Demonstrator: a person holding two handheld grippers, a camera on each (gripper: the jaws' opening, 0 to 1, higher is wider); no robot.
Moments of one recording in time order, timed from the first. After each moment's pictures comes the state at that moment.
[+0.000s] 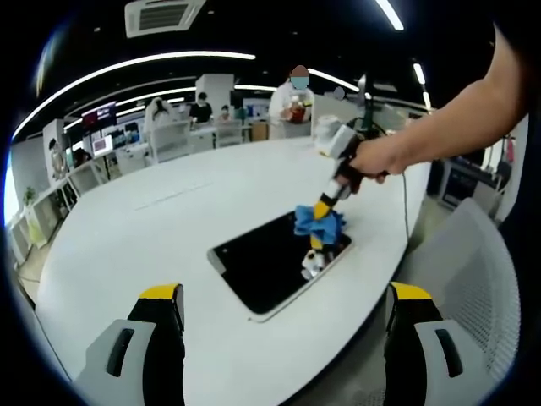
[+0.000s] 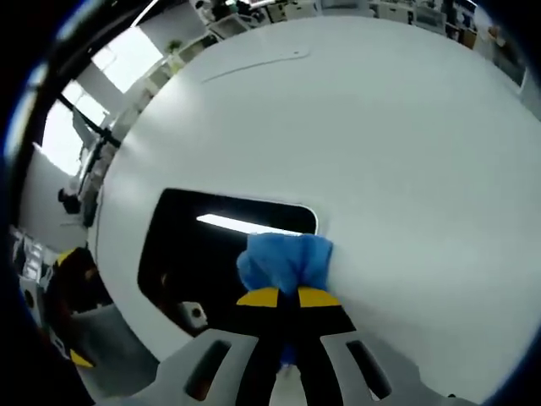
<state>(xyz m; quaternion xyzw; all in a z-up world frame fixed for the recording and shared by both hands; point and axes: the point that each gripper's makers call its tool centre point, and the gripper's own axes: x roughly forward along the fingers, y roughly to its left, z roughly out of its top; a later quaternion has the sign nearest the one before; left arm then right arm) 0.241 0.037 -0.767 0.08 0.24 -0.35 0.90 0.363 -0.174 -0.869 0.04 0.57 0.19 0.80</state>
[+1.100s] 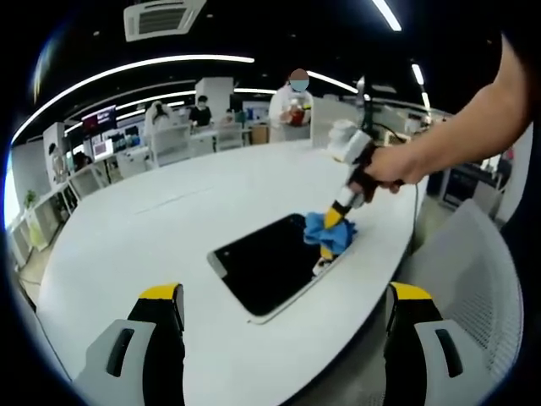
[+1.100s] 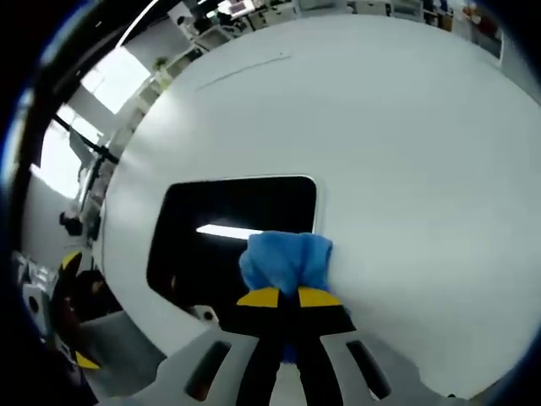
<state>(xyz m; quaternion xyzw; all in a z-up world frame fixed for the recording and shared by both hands) 0.239 0.037 -0.765 0.08 0.23 -0.35 0.91 0.332 -0.174 -0.871 0.08 0.57 0.16 0.80</state>
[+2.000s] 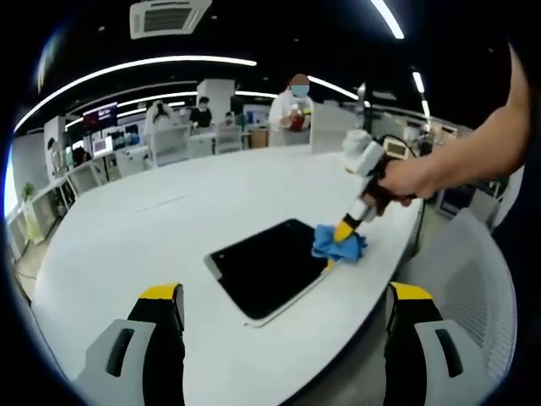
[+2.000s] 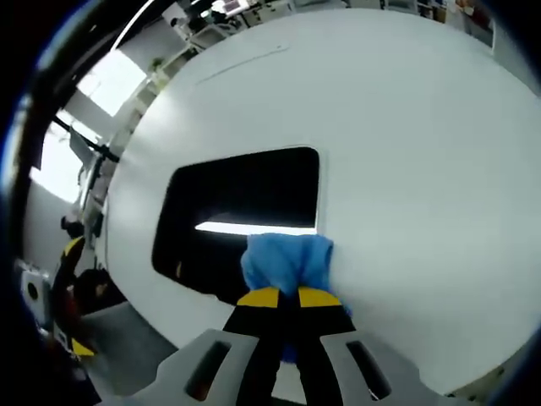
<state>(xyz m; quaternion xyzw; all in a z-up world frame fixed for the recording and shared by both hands) 0.240 0.035 -0.761 0.06 0.23 -0.36 0.90 0.302 -0.170 -0.869 0.09 0.58 0.15 0.80</state>
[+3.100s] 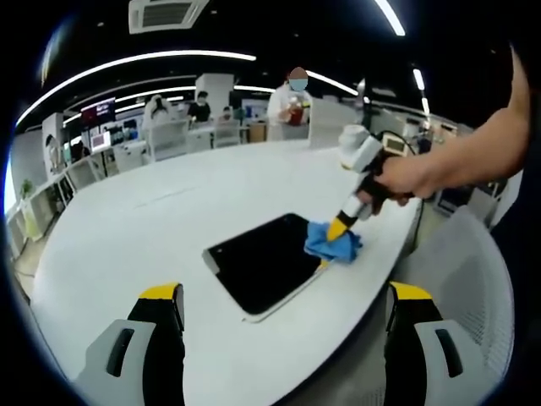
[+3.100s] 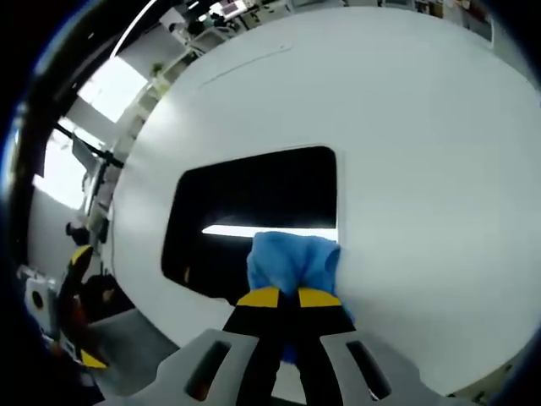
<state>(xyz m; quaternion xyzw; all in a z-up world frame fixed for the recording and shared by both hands) 0.237 0.035 -0.765 0.06 0.24 -0.36 0.90 0.303 -0.152 -0.869 0.11 0.57 0.16 0.80</state>
